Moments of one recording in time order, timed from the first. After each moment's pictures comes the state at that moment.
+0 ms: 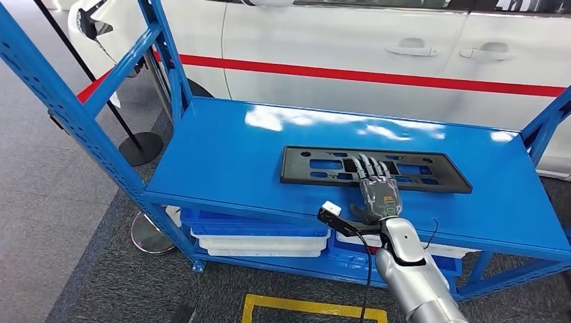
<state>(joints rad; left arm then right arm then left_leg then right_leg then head) -0.08 -0.15 0.95 -0.19 -1.03 -0.05 -0.39 -0.61 0.10 0.37 -0.74 1.31 -0.56 -0.05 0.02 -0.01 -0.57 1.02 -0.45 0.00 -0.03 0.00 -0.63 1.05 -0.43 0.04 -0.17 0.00</state>
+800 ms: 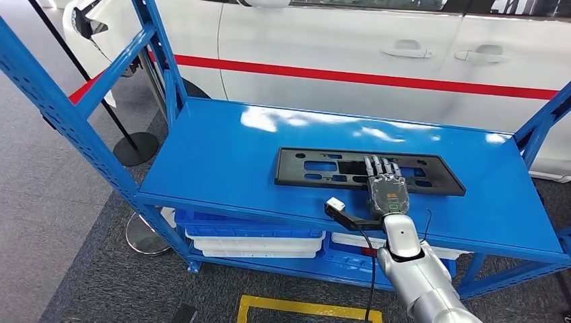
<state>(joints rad) -0.07 -0.15 0.94 -0.19 -1.07 -0.05 -0.37 -0.67 0.11 0.37 -0.61 1.56 -0.56 0.19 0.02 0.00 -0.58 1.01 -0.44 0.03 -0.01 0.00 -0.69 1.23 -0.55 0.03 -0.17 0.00</state>
